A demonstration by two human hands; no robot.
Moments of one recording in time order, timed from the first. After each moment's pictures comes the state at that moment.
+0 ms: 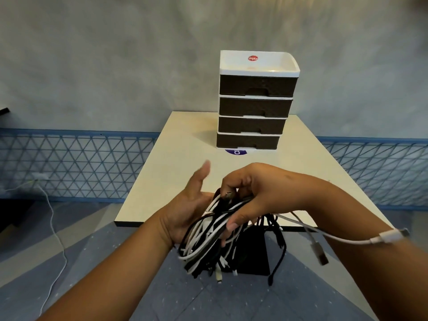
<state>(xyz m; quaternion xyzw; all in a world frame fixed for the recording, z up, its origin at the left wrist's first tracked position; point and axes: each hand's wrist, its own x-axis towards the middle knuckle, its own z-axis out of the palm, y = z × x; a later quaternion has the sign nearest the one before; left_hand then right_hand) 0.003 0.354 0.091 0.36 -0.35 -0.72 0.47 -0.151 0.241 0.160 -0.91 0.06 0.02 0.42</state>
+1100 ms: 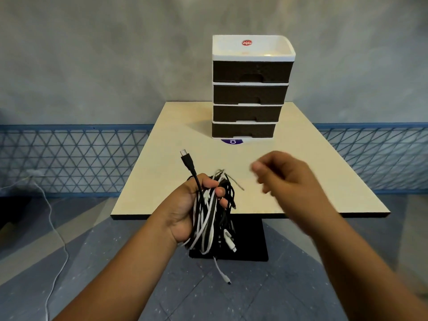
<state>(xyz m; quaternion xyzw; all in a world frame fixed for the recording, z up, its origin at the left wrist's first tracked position) -0.015 0.355 0.086 0.39 -0.16 -0.69 0.59 -0.187 0.266 0.122 -0.77 0.32 -0.34 0.44</state>
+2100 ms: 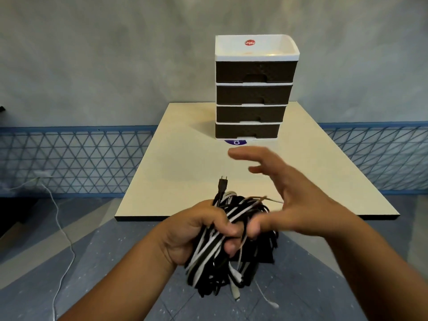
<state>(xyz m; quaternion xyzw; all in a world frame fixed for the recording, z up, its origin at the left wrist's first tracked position) -0.027 0.376 0.089 0.32 -0.37 -0.75 0.45 -0.191 0.258 0.133 -0.89 0.10 -0.20 0.40</state>
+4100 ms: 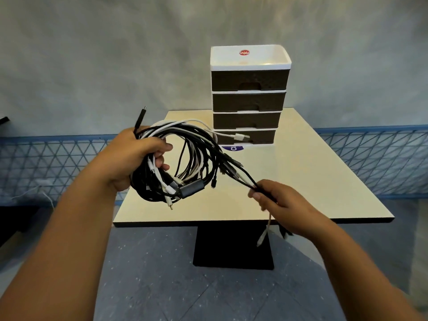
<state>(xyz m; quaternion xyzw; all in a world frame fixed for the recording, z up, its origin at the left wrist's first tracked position) 0.066 0.363 0.163 0.66 -0.42 -0.28 0.56 -0.202 0.213 0.063 -0.88 0.26 -0.19 0.36</state>
